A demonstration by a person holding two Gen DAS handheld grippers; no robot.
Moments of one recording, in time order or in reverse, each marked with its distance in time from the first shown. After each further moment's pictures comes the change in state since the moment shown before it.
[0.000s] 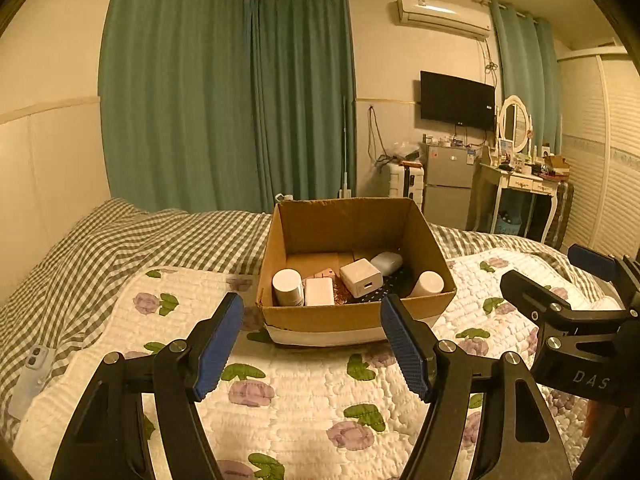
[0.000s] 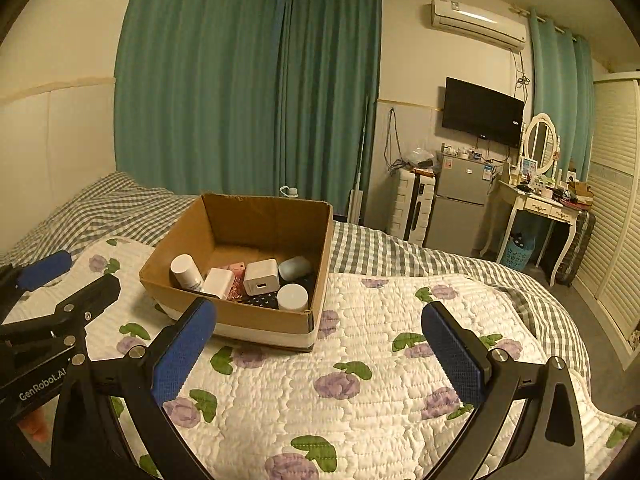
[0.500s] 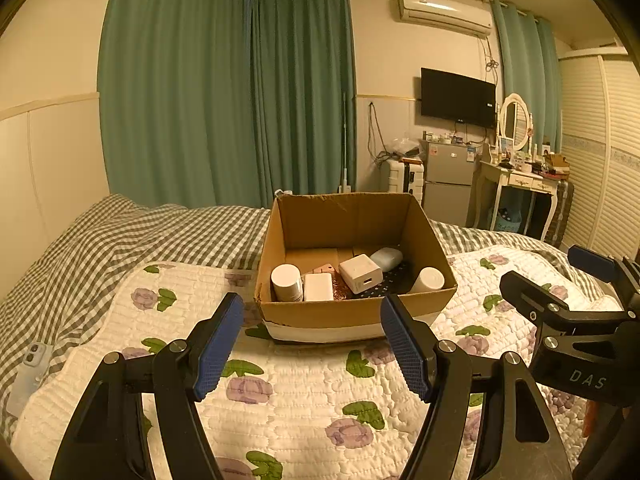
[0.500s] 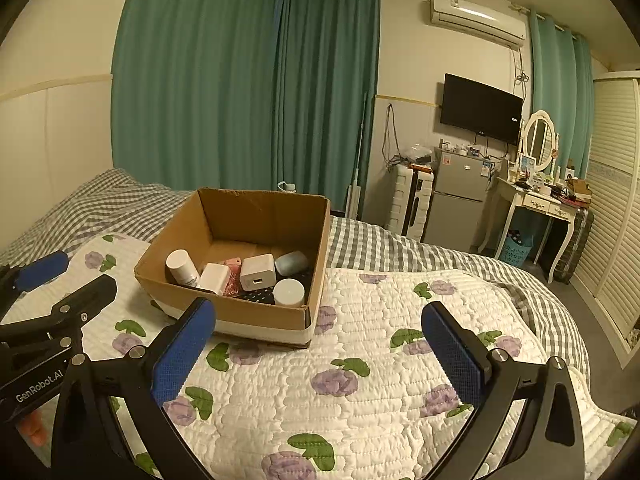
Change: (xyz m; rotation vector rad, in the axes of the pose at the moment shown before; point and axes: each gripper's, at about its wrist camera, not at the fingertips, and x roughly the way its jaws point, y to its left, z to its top) left arm 0.002 0.002 -0.002 -0.005 0.012 -0.006; right arm 0.003 0.000 -0.002 -0.001 0.016 -0.011
